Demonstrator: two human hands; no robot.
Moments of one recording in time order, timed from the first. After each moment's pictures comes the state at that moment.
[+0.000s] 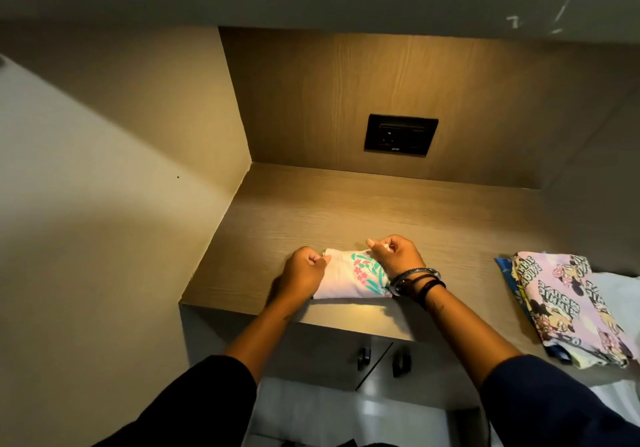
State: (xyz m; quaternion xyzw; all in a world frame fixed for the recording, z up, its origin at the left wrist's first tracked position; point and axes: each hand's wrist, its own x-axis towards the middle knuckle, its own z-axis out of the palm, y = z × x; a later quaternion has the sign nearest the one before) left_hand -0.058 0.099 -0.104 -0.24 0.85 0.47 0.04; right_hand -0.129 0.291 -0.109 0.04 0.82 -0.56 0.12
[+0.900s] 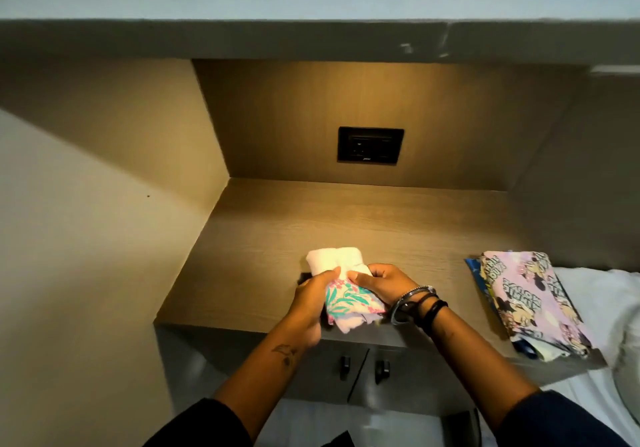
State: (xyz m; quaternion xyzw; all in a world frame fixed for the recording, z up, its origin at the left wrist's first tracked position) left_hand -0.026 0.182 -0.054 -0.34 0.49 0.79 0.14; right_hand -0.088 0.328 -0.072 0.02 0.75 -0.59 0.32
